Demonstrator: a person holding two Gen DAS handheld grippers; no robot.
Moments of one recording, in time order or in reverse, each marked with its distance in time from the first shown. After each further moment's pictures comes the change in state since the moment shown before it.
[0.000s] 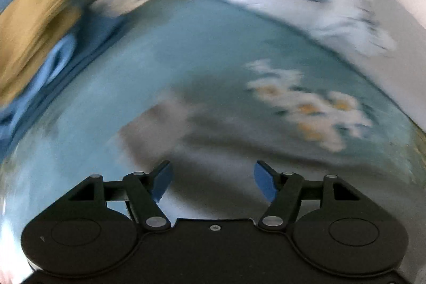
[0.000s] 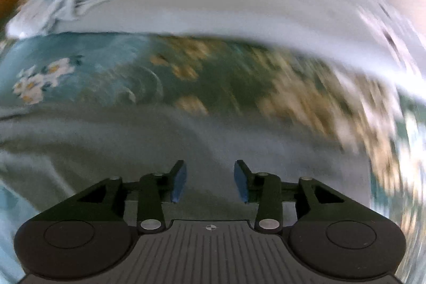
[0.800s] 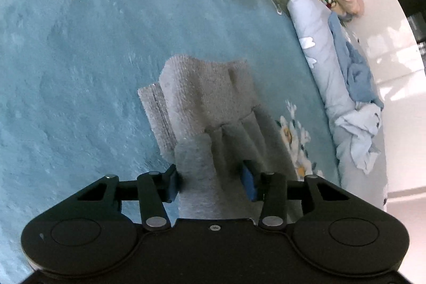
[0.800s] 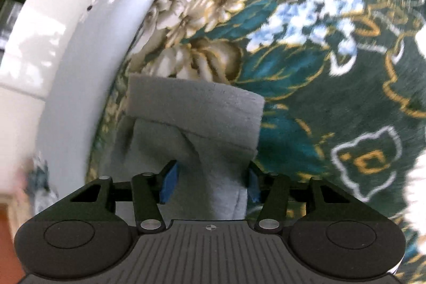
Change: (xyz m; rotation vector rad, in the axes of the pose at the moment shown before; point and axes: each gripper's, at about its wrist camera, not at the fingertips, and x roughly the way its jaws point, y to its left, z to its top) left arm 0.045 0.085 -0.045 -0.664 -0.029 -0.368; right arm 0.054 -0.164 -0.116 1.204 -0.195 0.231
